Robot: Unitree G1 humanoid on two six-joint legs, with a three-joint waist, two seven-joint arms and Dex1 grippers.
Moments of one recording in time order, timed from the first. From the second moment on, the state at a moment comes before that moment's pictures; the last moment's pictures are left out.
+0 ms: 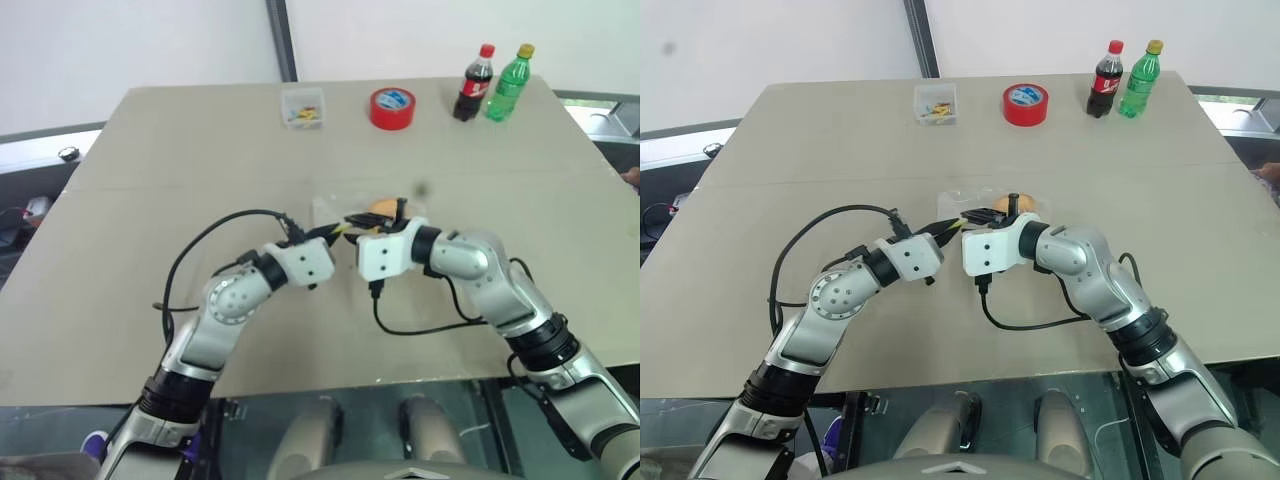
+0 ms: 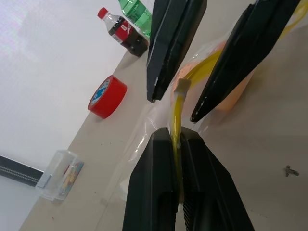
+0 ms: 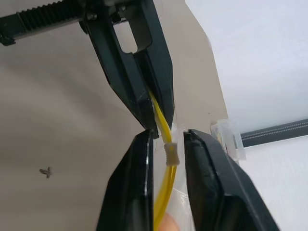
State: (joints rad) left arm -0.27 0.51 -0.18 -0.14 0.27 -0.17 -0.51; right arm -0.60 -0.42 0.43 -0.12 -0.43 -0.06 0.73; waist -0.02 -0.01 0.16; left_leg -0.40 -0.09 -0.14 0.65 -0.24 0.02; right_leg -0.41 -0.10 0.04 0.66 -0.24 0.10
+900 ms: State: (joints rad) left arm -0.27 0.51 -0.18 -0.15 0.27 -0.16 -0.51; right arm -0.60 -0.43 0.43 -0.11 -0.46 -0.07 0.71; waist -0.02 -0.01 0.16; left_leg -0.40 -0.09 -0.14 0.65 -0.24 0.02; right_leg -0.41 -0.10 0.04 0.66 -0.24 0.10
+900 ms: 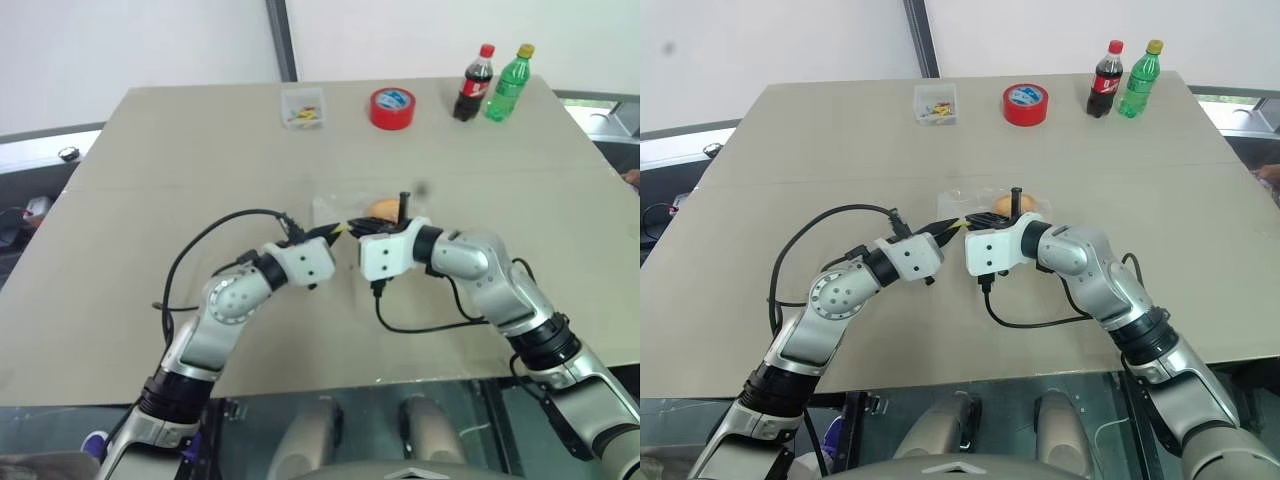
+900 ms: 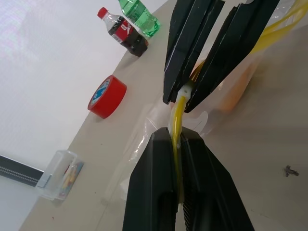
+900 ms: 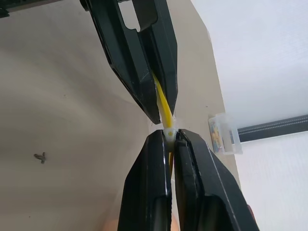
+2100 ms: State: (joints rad) left arm -0.81 0.50 -0.13 0.36 0.10 -0.19 -0.53; right arm -0.85 -0.65 0.19 0.25 -0.36 -0.07 0.51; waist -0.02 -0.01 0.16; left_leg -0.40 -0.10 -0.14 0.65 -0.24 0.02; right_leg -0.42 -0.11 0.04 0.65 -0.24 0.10
